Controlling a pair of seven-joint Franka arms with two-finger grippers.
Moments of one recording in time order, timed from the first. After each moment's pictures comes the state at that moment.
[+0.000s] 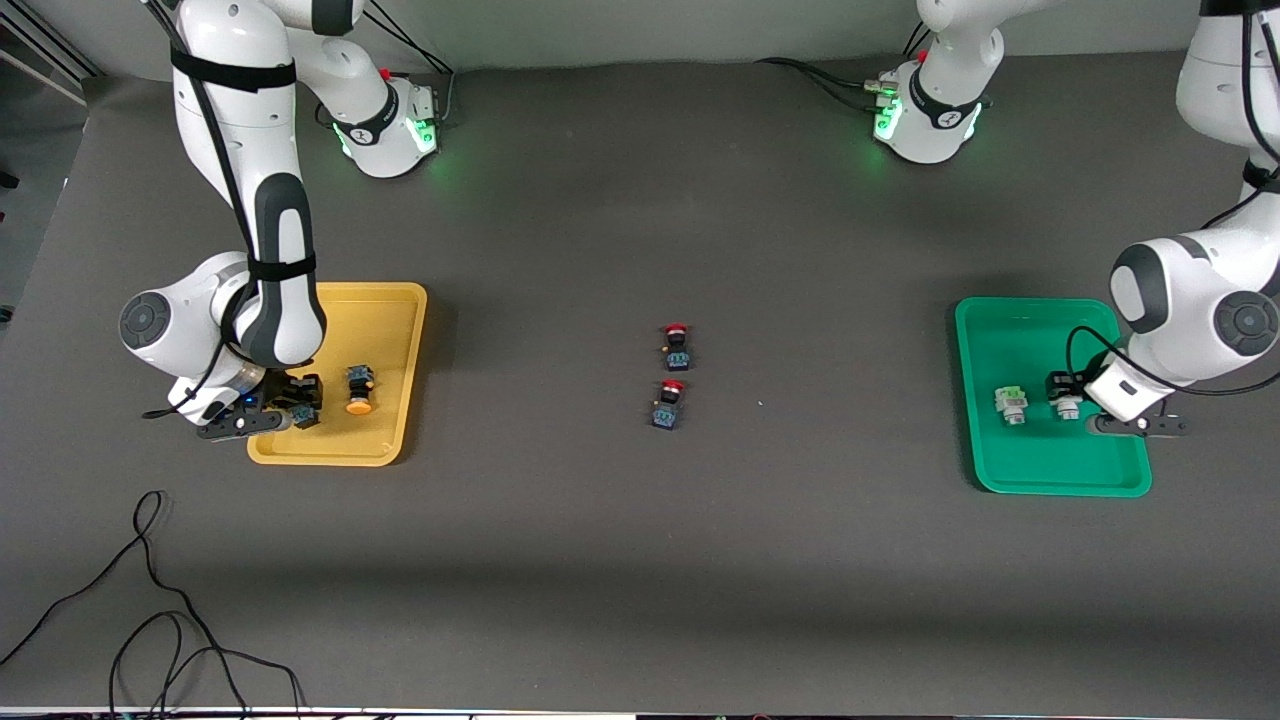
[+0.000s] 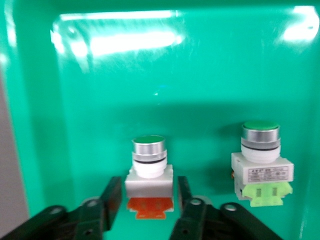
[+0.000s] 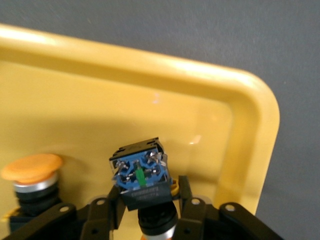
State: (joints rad) left arm 0.29 0.41 -0.04 -2.11 0.11 2.47 0.21; right arm 0.81 0.62 -0.92 -2.20 0.81 2.46 -0.81
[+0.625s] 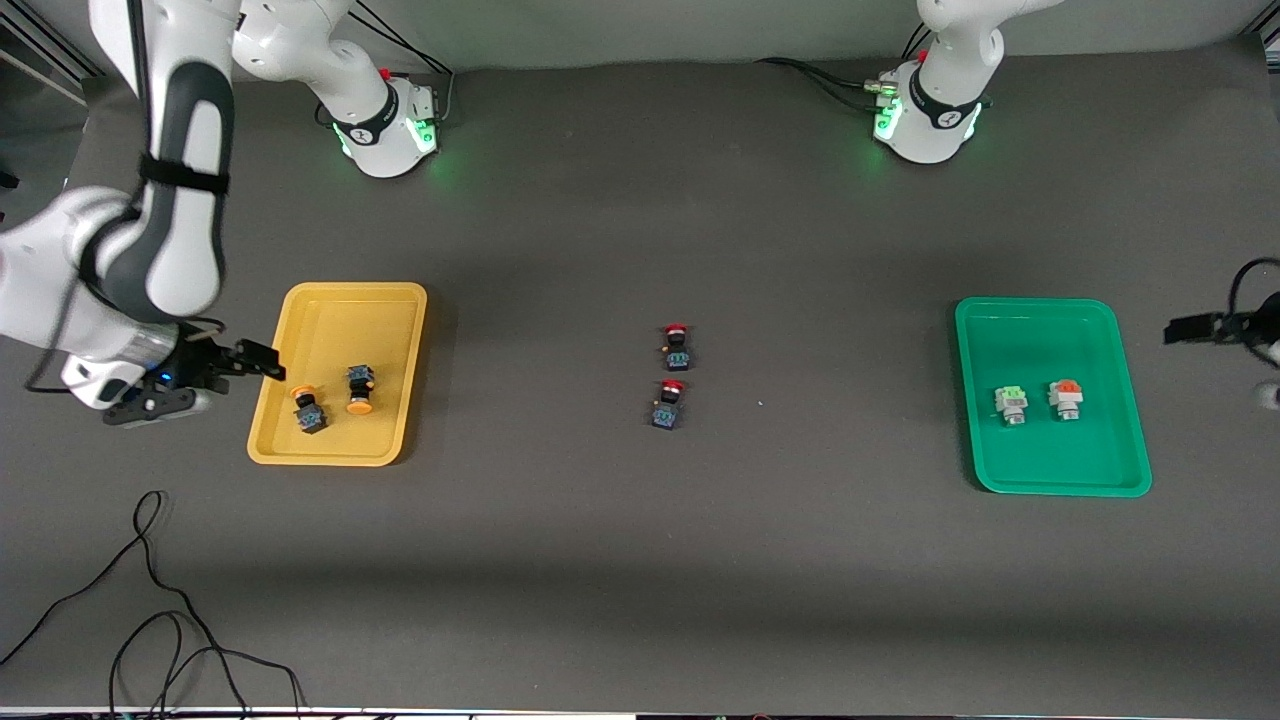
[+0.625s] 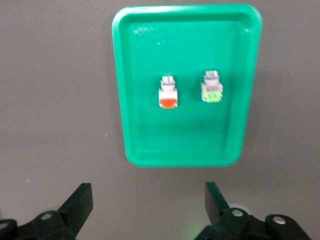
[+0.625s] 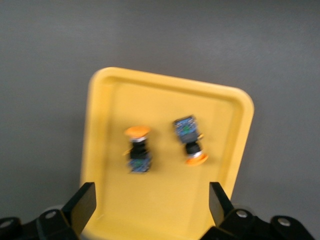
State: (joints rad) left arm 0.29 0.21 -0.06 -1.64 0.11 1.60 0.26; right arm 1.17 0.51 -1.45 -1.99 0.65 1.87 -0.65
